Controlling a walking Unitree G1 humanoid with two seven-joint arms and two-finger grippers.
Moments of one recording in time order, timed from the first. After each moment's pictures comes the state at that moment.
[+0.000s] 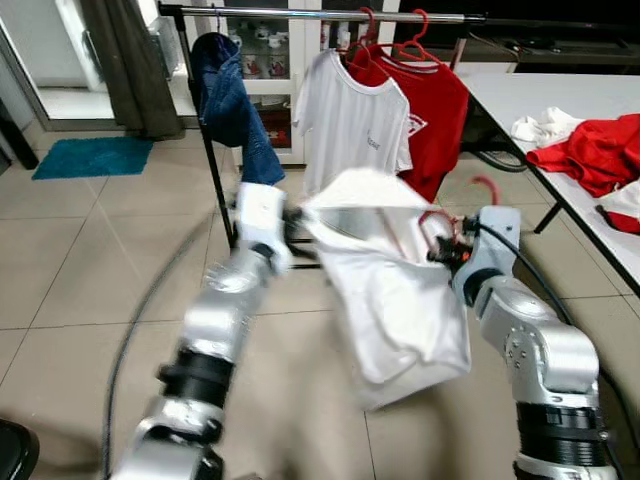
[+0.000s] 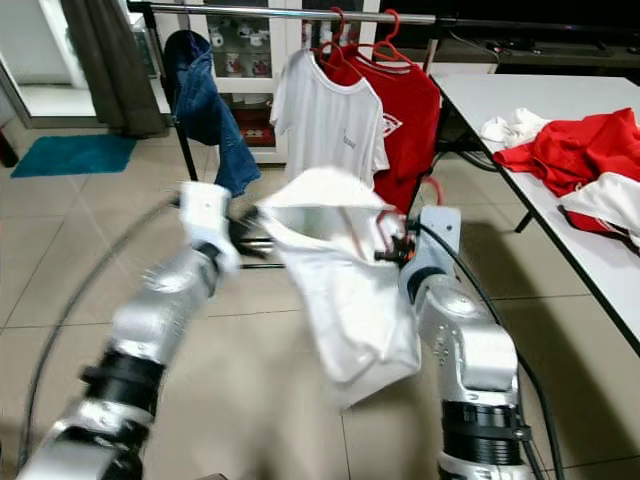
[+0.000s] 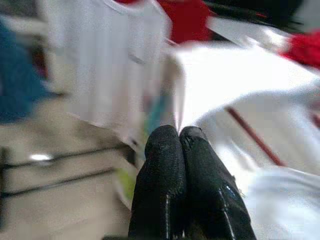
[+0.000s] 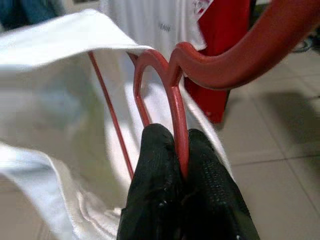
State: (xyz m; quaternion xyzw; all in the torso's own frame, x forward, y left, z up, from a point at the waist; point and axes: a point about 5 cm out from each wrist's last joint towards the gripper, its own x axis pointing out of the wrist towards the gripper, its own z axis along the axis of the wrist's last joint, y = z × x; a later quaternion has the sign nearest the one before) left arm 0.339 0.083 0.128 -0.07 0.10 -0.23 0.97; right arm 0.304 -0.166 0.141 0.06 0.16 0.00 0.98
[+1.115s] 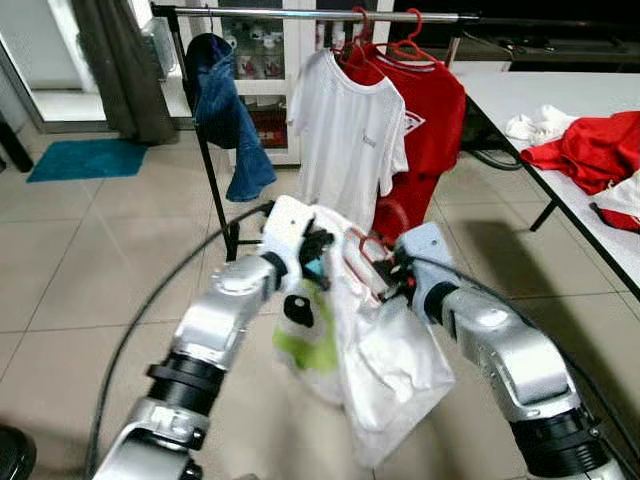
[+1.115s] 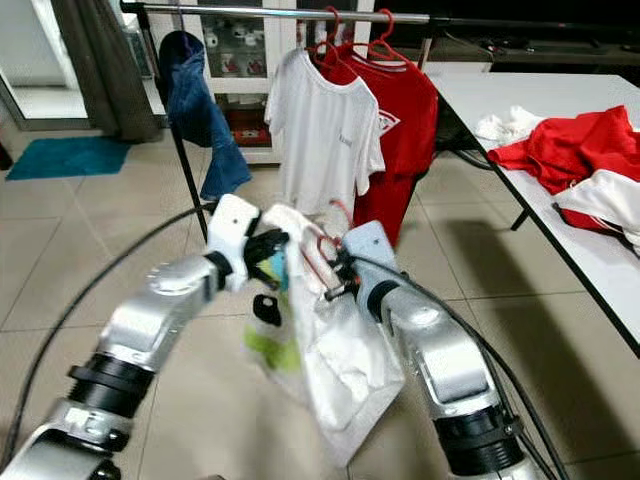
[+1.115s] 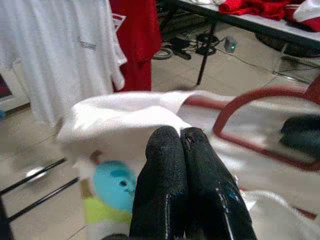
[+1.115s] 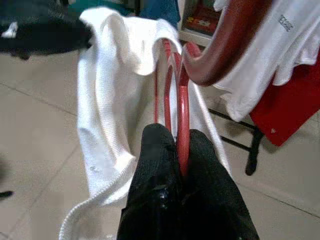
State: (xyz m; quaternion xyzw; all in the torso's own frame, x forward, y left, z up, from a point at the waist) left arm 0.332 0.091 0.133 0.05 0.11 -0.33 0.94; right arm 0.291 -0.123 0.128 -0.07 0.19 0.23 0.95
